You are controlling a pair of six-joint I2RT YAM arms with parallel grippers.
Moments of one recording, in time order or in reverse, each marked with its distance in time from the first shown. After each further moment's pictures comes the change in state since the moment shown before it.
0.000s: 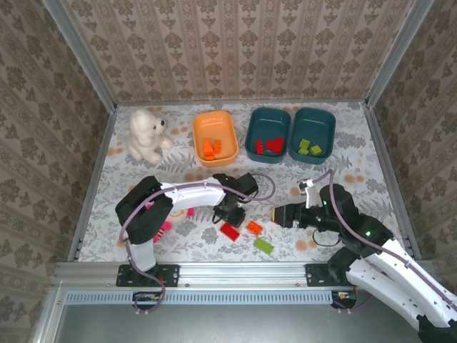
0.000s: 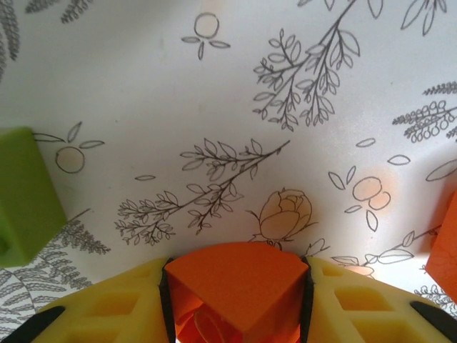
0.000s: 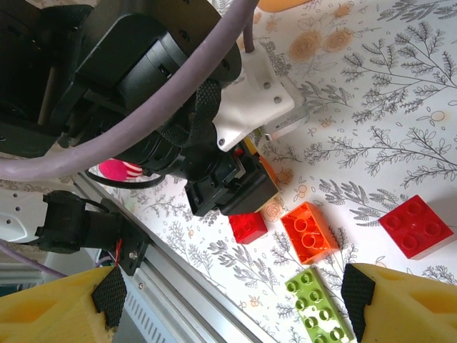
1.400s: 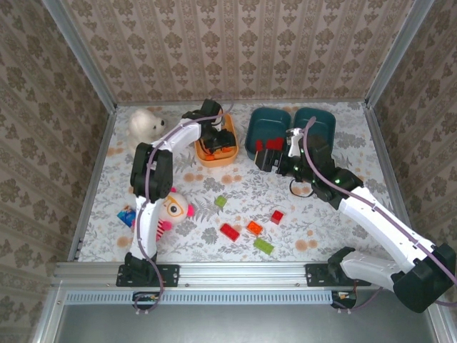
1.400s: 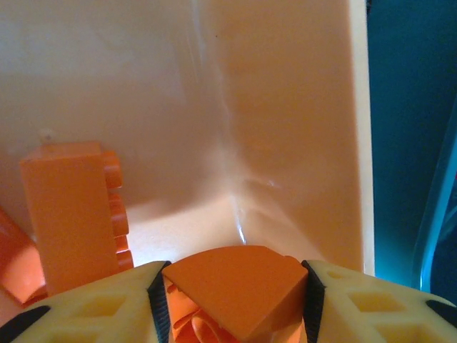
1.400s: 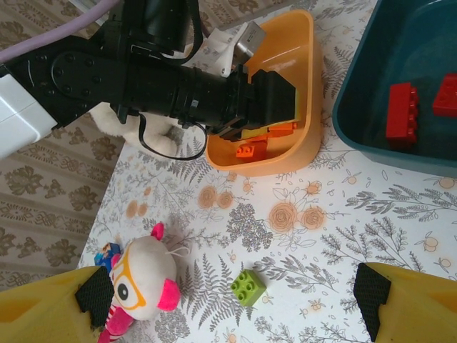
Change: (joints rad) left arm 0.563 0.438 0.732 0.054 0.325 -0.145; right arm -0.110 0.534 0.356 0.275 0.159 0.003
